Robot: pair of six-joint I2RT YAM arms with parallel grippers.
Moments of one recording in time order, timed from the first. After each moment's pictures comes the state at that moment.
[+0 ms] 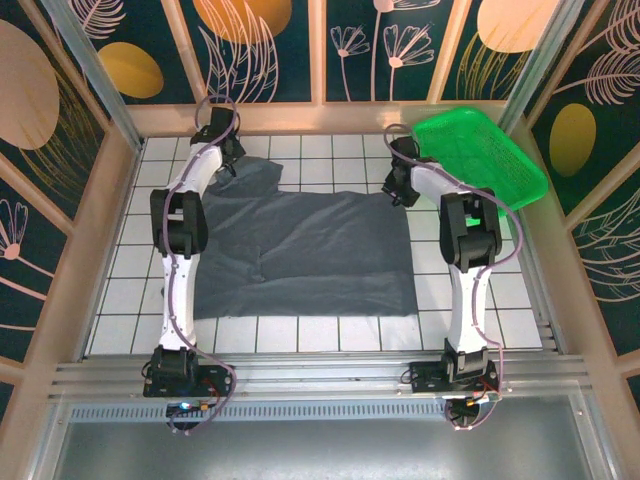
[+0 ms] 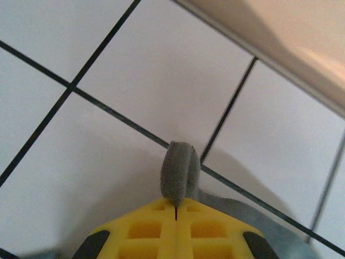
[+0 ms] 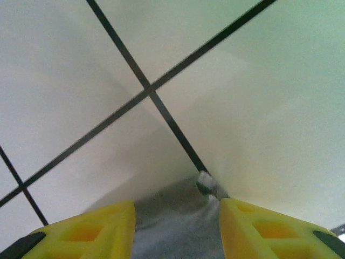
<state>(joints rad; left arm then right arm) -0.11 2.53 2.29 -0.67 -0.19 -0.67 0.23 2.20 1.67 -0.59 0.12 0.79</state>
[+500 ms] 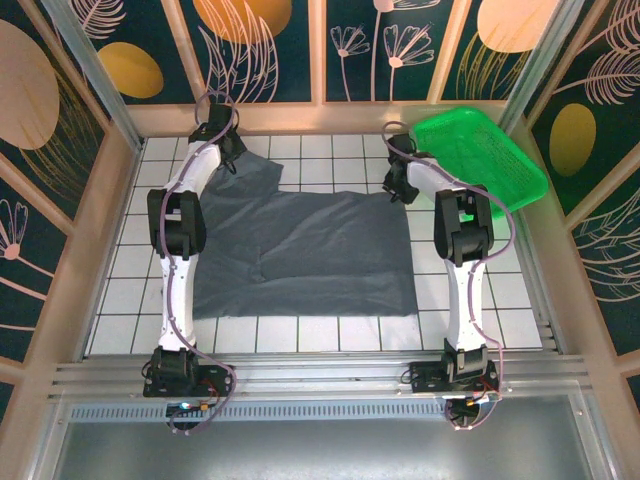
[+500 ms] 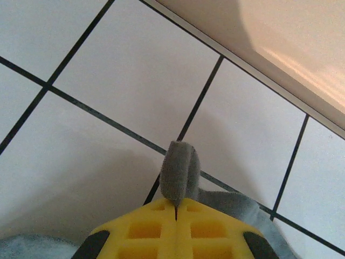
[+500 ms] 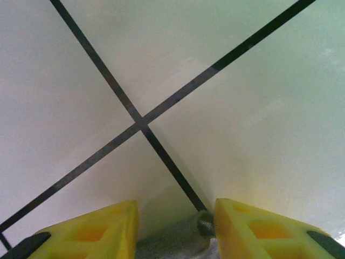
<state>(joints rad) -0.11 2.50 2.26 -0.66 -0.13 -0.67 0.23 2.28 1.79 -0.67 0.17 0.79</state>
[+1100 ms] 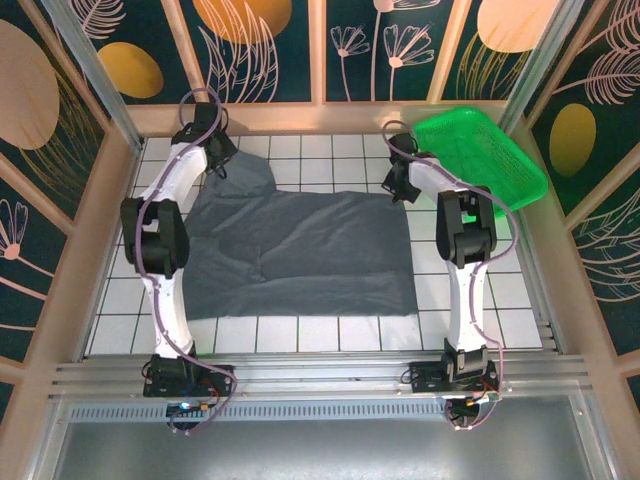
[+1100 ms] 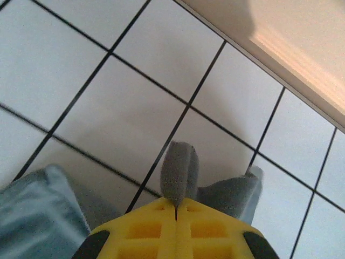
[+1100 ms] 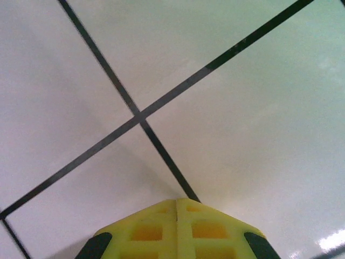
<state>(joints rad) -0.11 2.12 1.87 -0.66 -0.12 -0.72 0.23 2.23 1.74 -0.67 0.17 0.75</state>
